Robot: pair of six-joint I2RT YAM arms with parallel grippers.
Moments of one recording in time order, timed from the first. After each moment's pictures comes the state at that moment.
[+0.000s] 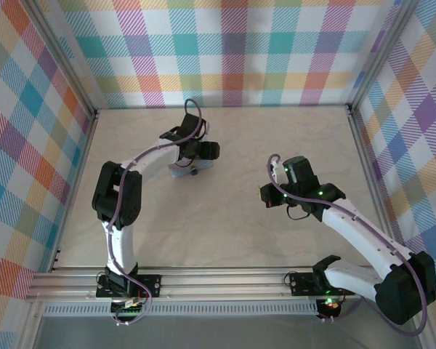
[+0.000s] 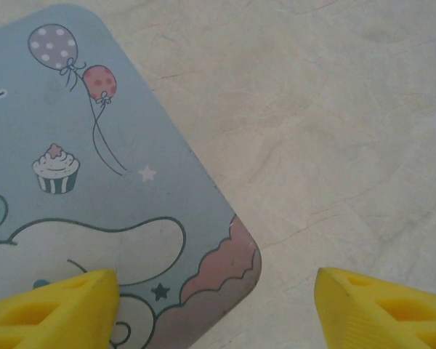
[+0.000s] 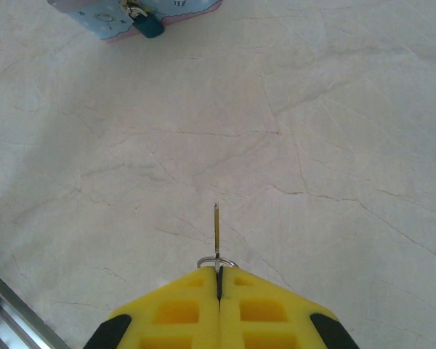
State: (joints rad) left arm -0.46 1.98 1.53 -0.48 0.08 -0.31; right arm 0.51 1.08 0.81 -0.57 -0.27 0.30
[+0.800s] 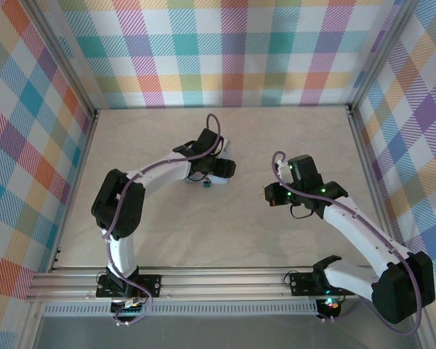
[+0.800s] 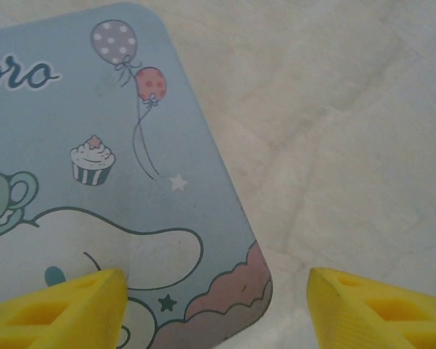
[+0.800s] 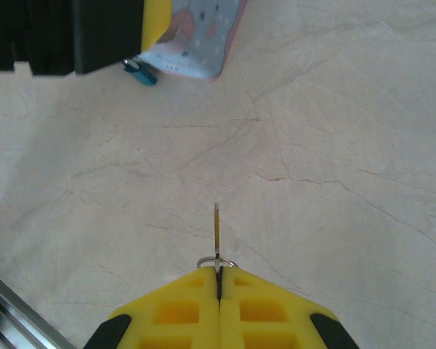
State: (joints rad) left arm -0.63 1.88 1.39 -0.44 0.10 -0.28; right arm 0.44 1.09 0.81 -0.60 -0.31 0.32
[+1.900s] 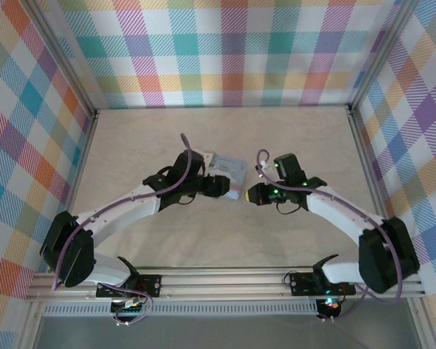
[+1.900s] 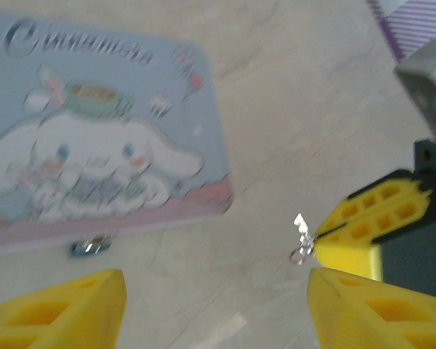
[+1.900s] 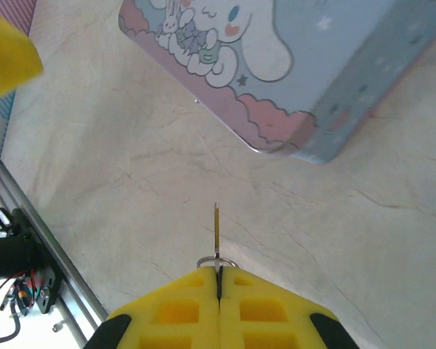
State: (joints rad) left arm -0.70 1.38 0.95 -0.28 0.16 -0.51; right arm 0.48 1.34 0.79 -0.35 -0.57 0.35
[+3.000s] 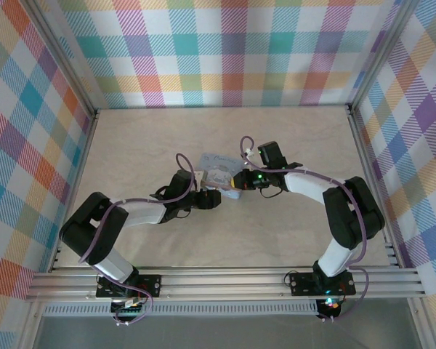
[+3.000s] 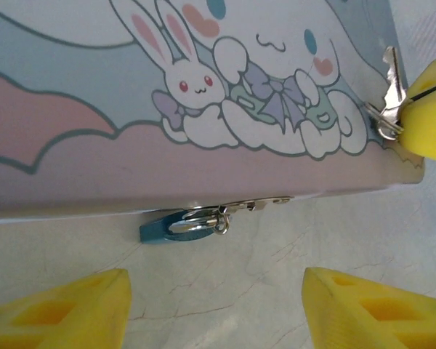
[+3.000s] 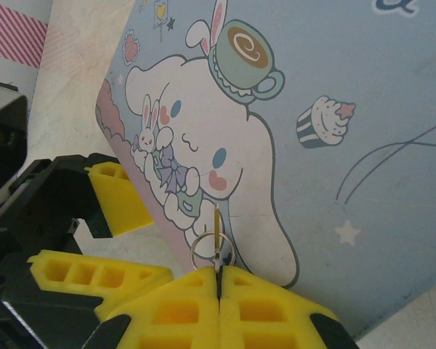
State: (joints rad) left arm -0.60 1.60 0.63 0.27 0.27 -0.55; right arm 0.48 1.69 0.97 -0.16 -0.62 0.38
